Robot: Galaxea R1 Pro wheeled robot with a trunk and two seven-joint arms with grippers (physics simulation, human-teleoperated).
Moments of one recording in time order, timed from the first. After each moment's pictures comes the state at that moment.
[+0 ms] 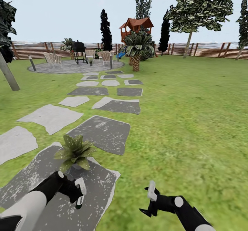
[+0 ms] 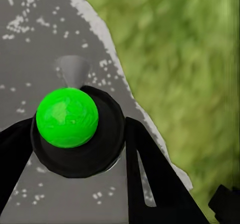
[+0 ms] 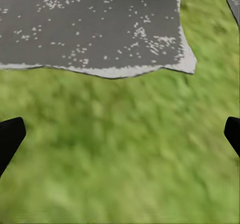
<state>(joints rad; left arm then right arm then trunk) -0.75 0.15 0.10 -0.34 -0.91 0.09 -0.97 -0.49 -0.01 -0.08 -0.52 0.77 -0.37 0.76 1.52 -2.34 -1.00</state>
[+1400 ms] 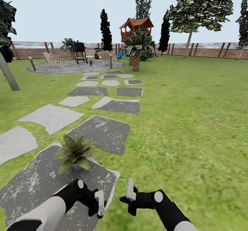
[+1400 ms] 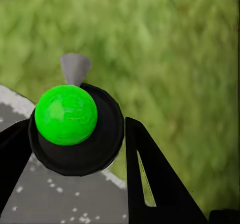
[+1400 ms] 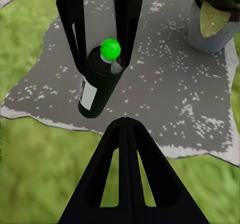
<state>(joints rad) -0.72 -0.02 -0.01 -0.27 -0.98 -0.12 -0.97 -0.50 0.15 0.01 -0.60 0.77 -0.37 0.88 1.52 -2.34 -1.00</state>
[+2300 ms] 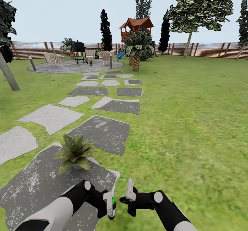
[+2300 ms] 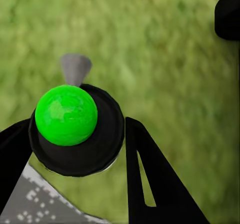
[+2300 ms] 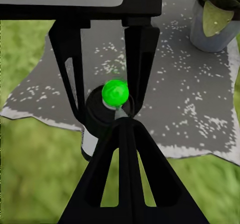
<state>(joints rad) -0.72 -0.08 -0.01 -0.25 -0.97 -0.21 -0.98 -0.50 0.15 0.01 -0.59 0.77 -0.37 0.88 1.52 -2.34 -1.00</state>
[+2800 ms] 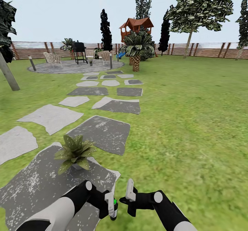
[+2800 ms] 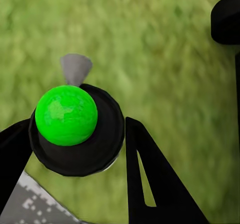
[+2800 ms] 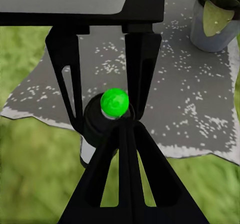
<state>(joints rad) -0.72 -0.10 -0.01 -0.25 -0.97 -0.21 -0.98 -0.50 0.15 0.01 -0.59 0.77 -0.37 0.88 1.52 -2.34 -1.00</state>
